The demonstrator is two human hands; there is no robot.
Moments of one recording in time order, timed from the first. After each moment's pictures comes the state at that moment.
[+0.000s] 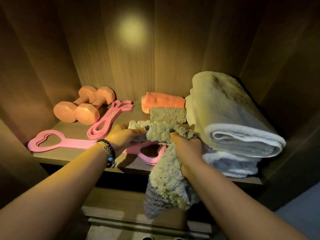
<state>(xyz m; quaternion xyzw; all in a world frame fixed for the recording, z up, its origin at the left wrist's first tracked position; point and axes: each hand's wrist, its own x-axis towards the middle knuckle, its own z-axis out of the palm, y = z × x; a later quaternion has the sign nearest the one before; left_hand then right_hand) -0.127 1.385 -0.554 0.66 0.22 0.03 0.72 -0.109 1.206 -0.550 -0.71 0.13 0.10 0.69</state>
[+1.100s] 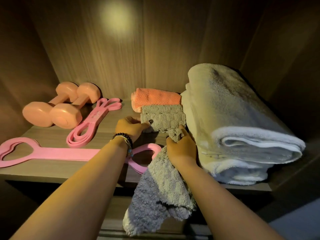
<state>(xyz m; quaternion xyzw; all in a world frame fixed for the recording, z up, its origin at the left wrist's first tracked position) -0.033 1.384 -0.597 0.77 0.29 0.13 0.56 -0.065 1.219 -0.585 -0.85 0.00 0.02 0.52</state>
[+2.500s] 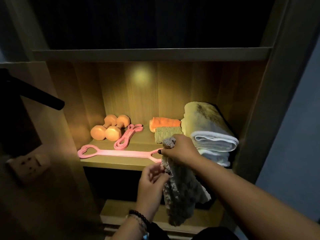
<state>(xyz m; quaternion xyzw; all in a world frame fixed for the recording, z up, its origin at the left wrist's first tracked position) -0.341 1.245 -0.519 0.61 0.17 0.18 0.75 -0.234 1.168 -0.449 -0.92 -0.22 0.00 0.33</state>
